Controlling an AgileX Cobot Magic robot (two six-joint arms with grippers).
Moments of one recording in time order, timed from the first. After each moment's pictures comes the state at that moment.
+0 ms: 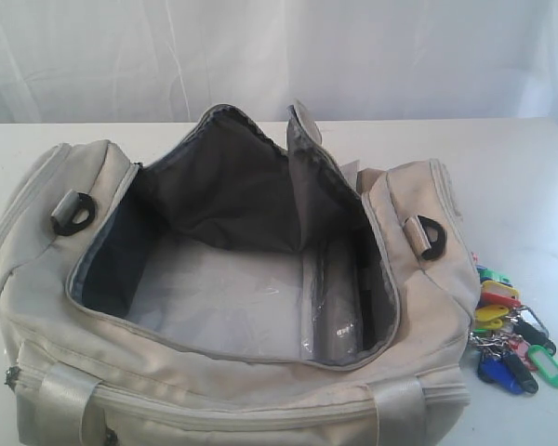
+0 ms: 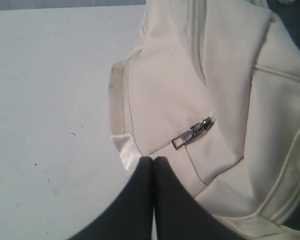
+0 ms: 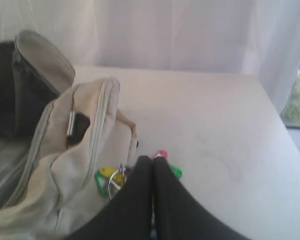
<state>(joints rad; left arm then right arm) 0.00 0.00 0.02 -0.21 0.39 0.16 -0.06 0.03 -0.43 0.06 0.72 -0.05</state>
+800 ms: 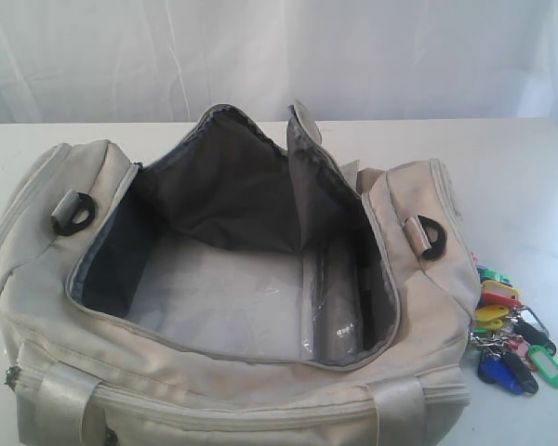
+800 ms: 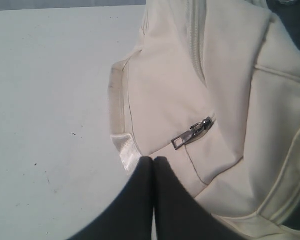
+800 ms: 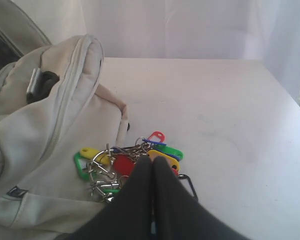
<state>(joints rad) 0.00 0.00 0.02 -0.21 0.39 0.16 -0.06 0.01 0.00 0.06 0.28 -0.05</state>
